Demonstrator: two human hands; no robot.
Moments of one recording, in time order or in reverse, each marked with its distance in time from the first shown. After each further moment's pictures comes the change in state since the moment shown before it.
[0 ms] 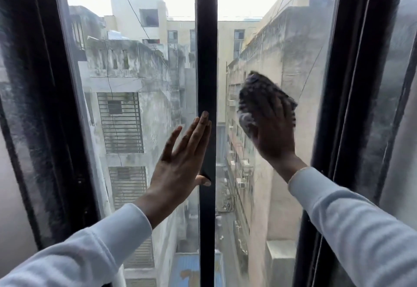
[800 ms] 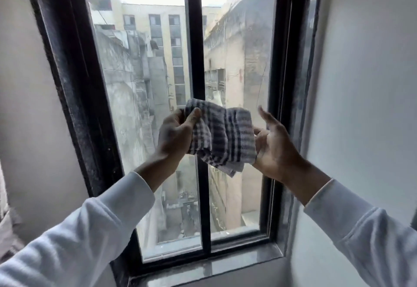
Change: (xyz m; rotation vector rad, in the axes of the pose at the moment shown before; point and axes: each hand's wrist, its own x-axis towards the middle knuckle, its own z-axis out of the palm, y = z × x) left_hand -0.073 -0.023 -0.165 -1.811 -0.085 -0.642; right_hand -0.073 -0.095 -0.290 2.068 -0.544 1.313
